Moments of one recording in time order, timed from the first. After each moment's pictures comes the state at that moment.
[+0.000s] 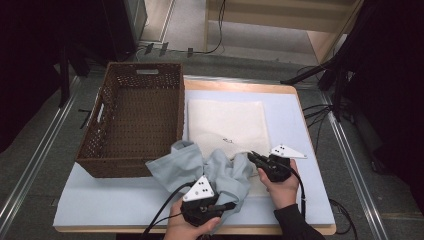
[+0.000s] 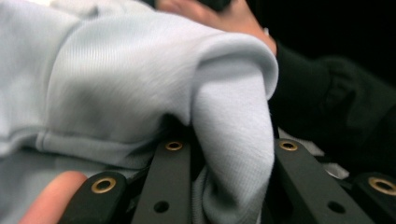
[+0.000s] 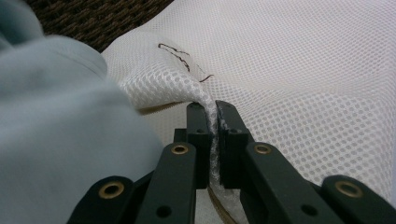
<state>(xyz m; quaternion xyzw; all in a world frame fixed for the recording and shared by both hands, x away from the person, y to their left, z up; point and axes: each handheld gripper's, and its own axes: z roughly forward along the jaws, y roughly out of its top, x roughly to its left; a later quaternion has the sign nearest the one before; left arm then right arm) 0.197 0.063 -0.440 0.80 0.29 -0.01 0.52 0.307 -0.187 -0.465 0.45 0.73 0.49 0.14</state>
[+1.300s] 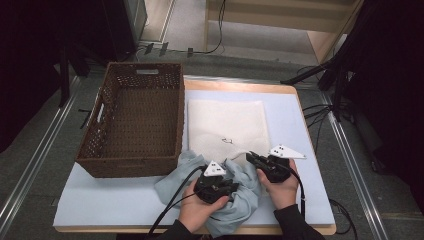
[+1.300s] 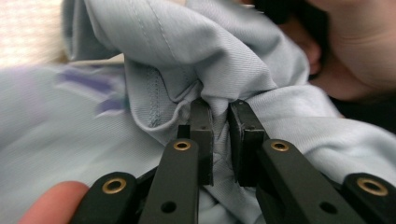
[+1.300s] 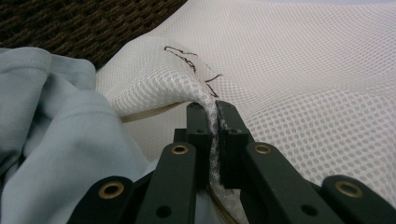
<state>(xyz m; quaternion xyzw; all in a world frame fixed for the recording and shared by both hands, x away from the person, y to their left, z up) 0.254 0.035 -0.460 0.82 0.36 -0.01 0.45 0.305 -0.184 -0.461 0.43 0.74 0.50 0.14</state>
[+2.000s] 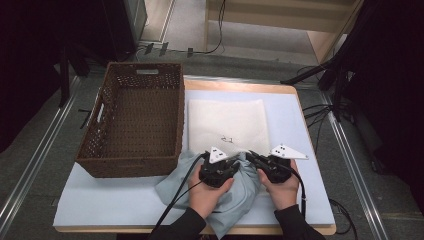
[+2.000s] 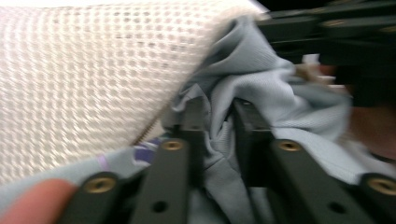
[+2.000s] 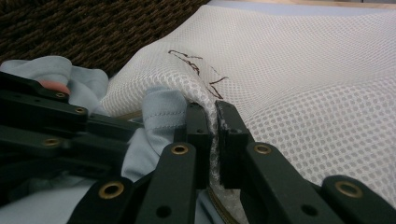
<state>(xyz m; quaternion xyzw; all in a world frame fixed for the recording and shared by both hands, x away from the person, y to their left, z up) 0.285 0.035 -0.453 0.77 0.43 0.05 0.47 0.301 -0.184 -0.454 0.43 0.73 0.51 0.14</state>
